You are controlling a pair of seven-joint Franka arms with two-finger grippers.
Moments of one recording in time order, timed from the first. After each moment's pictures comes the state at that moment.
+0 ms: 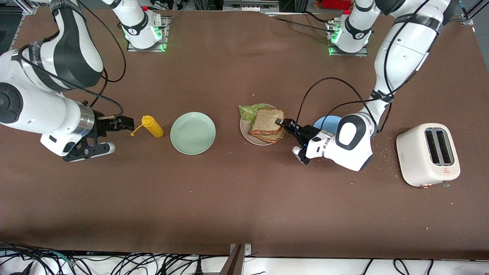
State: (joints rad) left arm -0.03 0.81 -0.30 -1.57 -0.88 1.74 0.63; right arm 0.02 0.35 0.19 -1.45 0.01 1.65 0.00
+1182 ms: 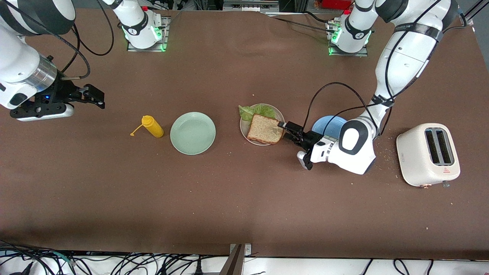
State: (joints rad) left arm -0.01 0.84 -0.30 -1.53 -0.84 1.76 0.69; right arm -0.05 0.02 0.16 -1.73 0.01 1.76 -0.01
